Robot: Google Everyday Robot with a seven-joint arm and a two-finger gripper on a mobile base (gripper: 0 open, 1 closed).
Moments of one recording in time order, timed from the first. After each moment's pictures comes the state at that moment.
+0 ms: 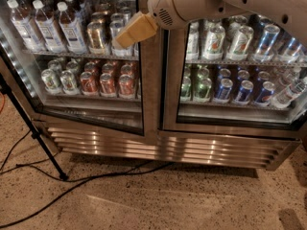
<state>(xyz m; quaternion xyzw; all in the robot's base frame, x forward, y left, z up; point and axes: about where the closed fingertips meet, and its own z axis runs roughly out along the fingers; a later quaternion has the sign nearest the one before) 0.630 0.033 1.026 -0.50 0.68 0.11 0.52</state>
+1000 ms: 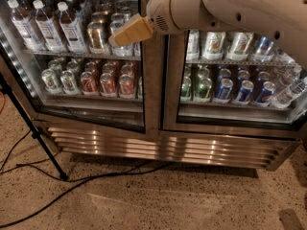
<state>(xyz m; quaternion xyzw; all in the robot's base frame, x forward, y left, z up) 0.646 0.035 1.020 -0.46 0.67 0.12 0.56</state>
